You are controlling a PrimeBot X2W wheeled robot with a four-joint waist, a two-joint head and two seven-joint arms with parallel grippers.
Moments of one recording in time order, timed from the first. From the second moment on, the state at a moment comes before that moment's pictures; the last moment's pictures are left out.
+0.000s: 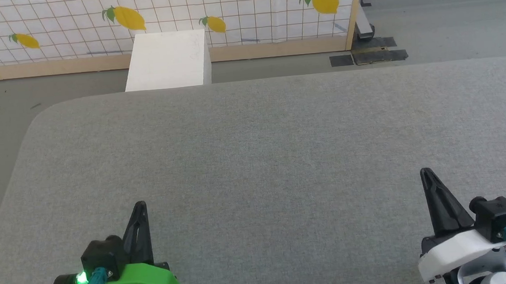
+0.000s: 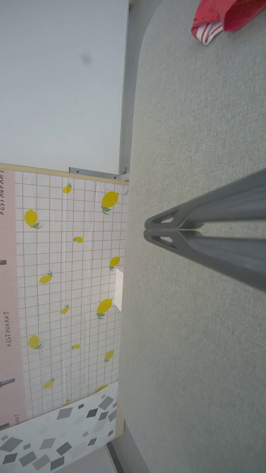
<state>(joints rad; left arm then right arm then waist) 0.02 0.06 -0.01 0.06 -0.09 -0.04 -0.15 0.03 -0.05 -0.03 0.06 0.06 0.13 -0.15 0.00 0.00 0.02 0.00</state>
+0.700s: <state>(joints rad) 0.02 0.06 -0.01 0.04 -0.07 -0.03 -0.10 0.03 -0.05 -0.02 0.04 0.04 0.13 -0.10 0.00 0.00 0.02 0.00</state>
